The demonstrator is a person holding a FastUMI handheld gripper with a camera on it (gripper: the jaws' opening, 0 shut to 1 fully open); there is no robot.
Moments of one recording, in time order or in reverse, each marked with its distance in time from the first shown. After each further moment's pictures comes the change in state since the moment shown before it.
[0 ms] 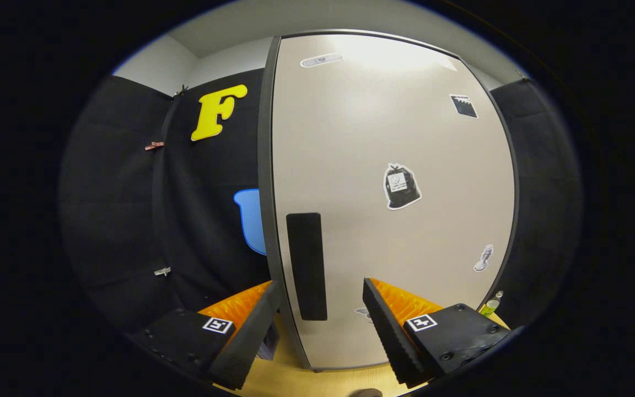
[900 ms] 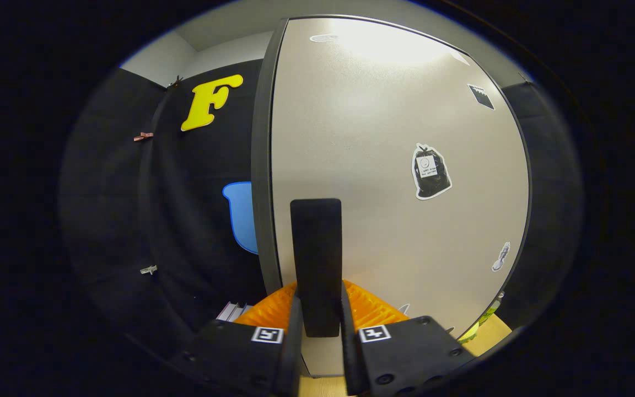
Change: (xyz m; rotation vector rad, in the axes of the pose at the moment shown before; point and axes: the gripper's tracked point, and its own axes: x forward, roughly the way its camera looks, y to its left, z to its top) arm 0.032 0.007 -0.012 -0.010 0.008 -0.044
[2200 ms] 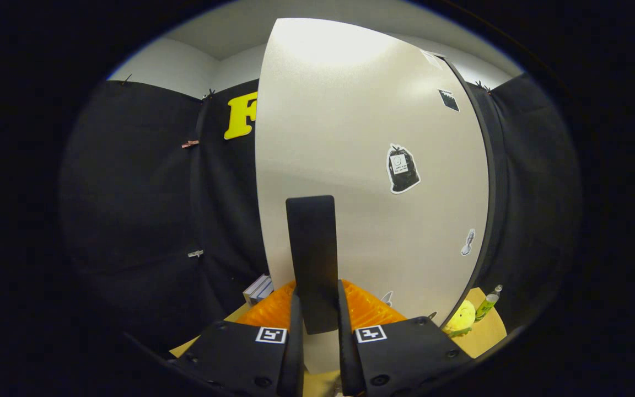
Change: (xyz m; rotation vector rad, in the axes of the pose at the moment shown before) arm -0.118 -0.029 0.007 -0.001 0.036 0.249
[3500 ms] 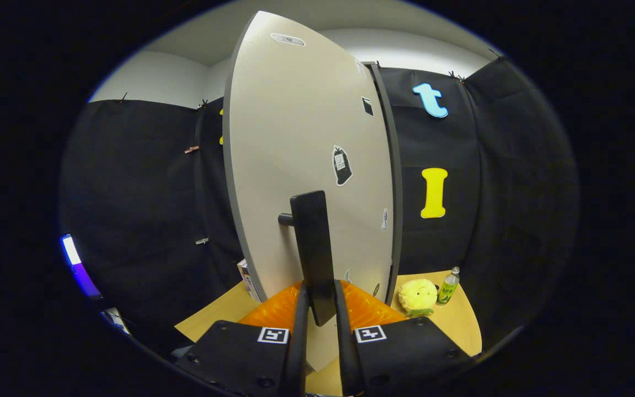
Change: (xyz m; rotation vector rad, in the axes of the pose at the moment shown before) arm -0.147 -0.106 -0.001 0.048 0.052 -0.003
